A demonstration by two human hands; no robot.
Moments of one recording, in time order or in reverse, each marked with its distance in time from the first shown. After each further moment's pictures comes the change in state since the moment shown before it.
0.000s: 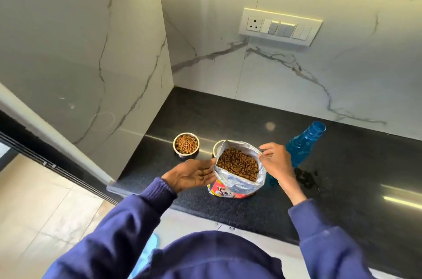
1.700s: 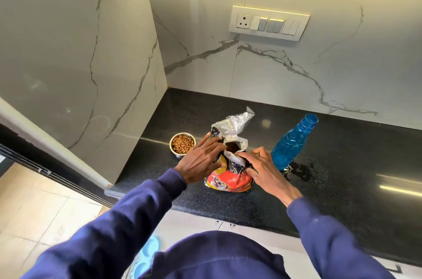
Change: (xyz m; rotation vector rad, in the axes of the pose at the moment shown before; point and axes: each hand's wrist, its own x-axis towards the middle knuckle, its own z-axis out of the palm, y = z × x) left_hand 0.044 0.004 -0.003 2.093 0.179 1.266; right_hand -0.015 0.057 0.036 -0.315 -0.164 -0.631
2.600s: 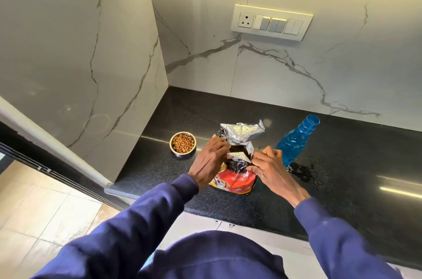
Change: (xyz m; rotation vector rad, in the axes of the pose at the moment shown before) left_hand 0.014 0.026 0.018 -0.268 0.207 -0.135; right_hand -0.003 0.011 -0.014 -0.240 0.121 -0.114
